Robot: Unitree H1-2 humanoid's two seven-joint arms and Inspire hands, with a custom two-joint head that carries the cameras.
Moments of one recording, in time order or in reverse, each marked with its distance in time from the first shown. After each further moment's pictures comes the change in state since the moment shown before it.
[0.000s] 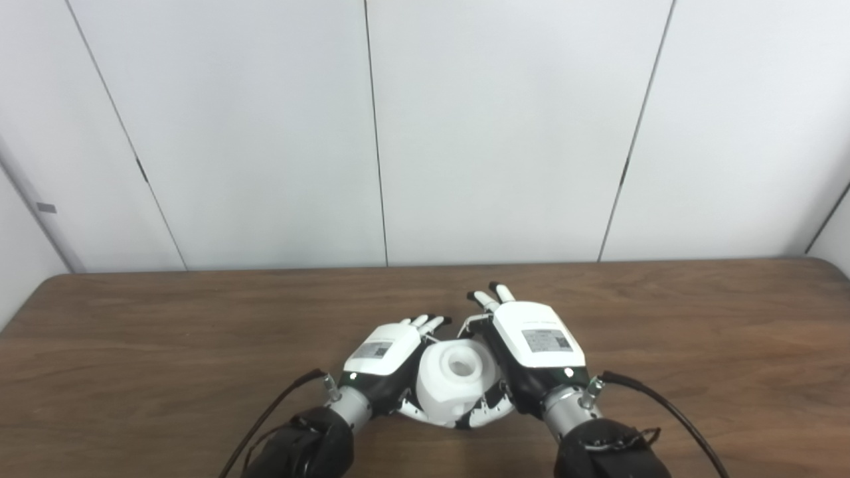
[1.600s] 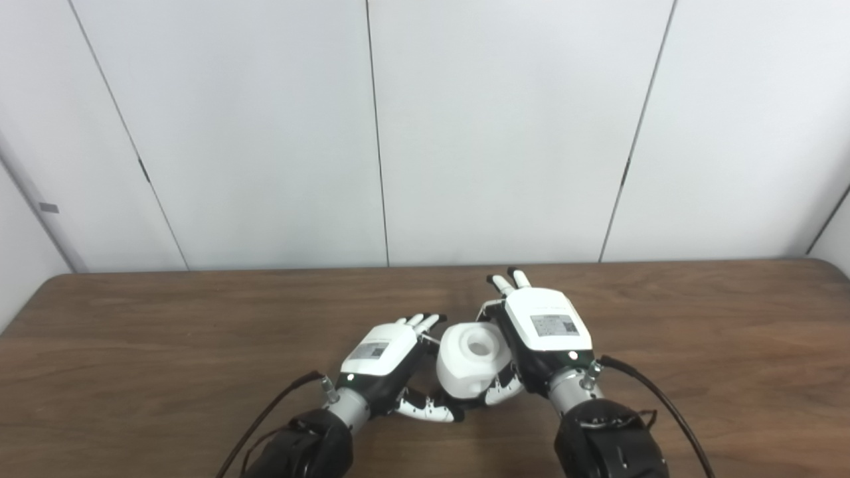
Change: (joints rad) left arm 0.006 0.003 -0.005 0.002 -0.001 0.012 0.024; right arm -0.050 -0.023 -0.056 0.137 -0.020 -0.004 -0.099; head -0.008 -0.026
